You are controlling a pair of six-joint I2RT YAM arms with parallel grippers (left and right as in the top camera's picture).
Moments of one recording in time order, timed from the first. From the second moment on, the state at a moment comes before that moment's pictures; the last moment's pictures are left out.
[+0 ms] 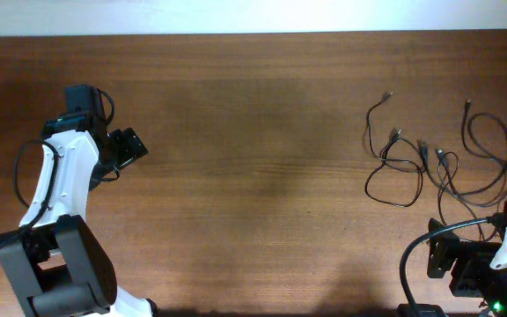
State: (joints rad) left arm 0.23 1.73 1.29 -0.93 -0.08 -0.41; right arm -0.04 0.64 1.42 -1.38 -0.04 0.03
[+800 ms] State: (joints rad) left arm 0.23 1.17 1.28 -1.01 -0.09 -0.41; right arm -0.04 0.64 1.42 -1.38 -0.04 0.03
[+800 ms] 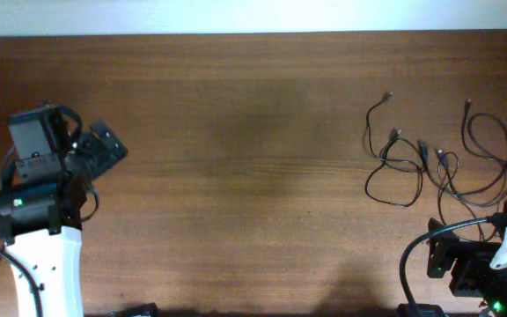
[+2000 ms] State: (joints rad) left arm -0.01 0.44 0.01 -0.08 -0.01 -0.25; right arm -0.04 0.64 1.42 -1.38 -0.04 0.03
